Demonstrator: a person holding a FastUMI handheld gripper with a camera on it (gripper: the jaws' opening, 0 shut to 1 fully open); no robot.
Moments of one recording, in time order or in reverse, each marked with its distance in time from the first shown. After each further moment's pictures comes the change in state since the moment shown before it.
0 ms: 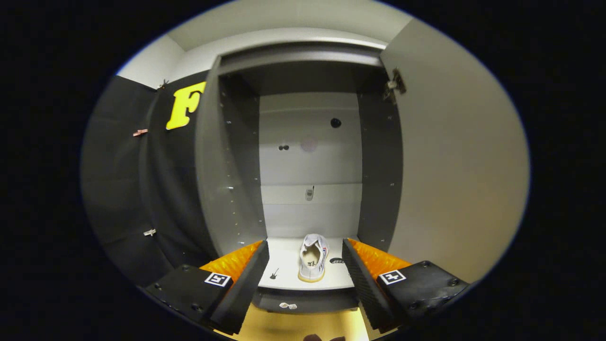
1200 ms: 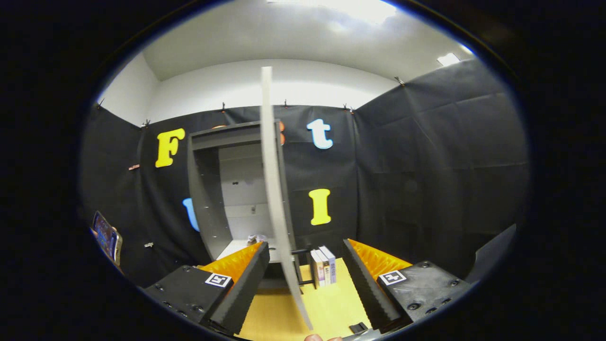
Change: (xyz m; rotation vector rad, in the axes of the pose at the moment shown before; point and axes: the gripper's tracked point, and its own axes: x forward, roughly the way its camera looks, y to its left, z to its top) arm -0.290 -0.245 0.049 0.104 -0.130 -0.239
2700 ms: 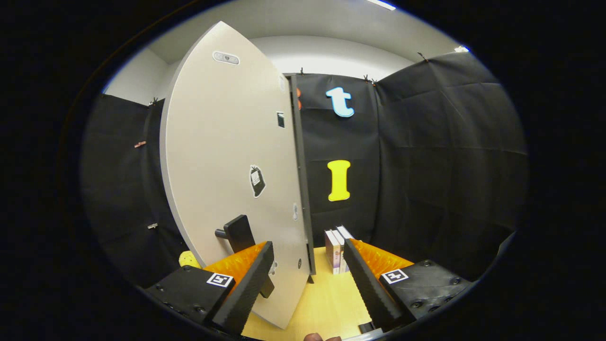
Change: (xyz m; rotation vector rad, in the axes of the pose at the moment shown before) arm 0.070 0.097 -0.094 -0.036 0.177 0.186
